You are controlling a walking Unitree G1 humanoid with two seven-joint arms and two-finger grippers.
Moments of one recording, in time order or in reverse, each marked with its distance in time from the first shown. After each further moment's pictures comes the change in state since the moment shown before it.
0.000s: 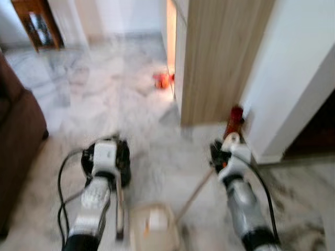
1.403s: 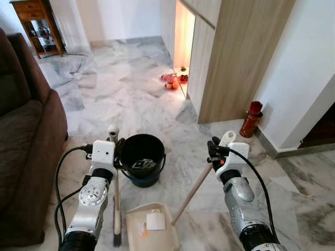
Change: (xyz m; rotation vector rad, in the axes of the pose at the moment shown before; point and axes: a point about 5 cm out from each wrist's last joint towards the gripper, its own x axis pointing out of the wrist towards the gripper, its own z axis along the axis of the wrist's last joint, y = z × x) left arm -0.002 0.007 -0.002 0.023 0.010 0.001; right arm 0.009 0.011 0.016 0.003 -0.052 0.026
